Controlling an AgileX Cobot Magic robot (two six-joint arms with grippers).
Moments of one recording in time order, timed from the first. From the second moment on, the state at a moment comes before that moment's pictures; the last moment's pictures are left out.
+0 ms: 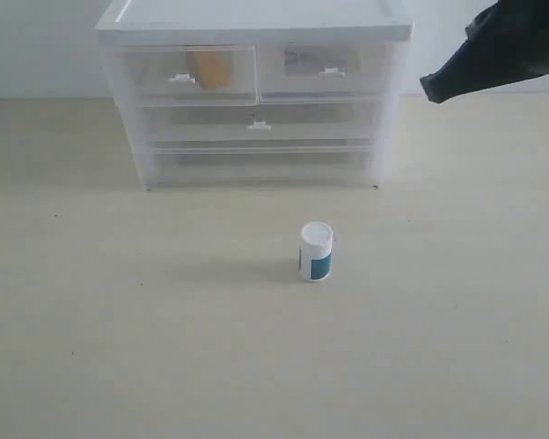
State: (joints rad) left arm 0.23 0.01 0.00 -0.04 0.14 0.05; right arm 0.42 1.33 -0.88 1.72 -0.34 -2.08
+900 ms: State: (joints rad) left arm 0.23 0.01 0.00 -0.04 0.14 0.05; right arm 0.40 1.71 -0.69 -0.51 -0.87 1.41
